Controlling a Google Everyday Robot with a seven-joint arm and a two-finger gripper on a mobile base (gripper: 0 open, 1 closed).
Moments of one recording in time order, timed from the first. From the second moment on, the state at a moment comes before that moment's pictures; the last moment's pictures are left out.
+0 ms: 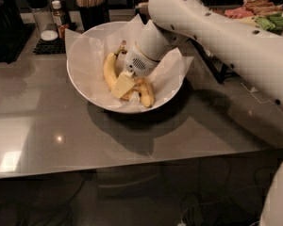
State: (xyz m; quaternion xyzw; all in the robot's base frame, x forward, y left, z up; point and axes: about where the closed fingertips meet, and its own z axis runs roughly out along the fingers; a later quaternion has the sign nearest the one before) arm 0.592 0.054 0.826 -0.56 0.78 0.22 0.18
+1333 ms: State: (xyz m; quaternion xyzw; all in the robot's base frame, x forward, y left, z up) arm 0.562 0.039 0.903 -0.59 0.72 0.24 0.29
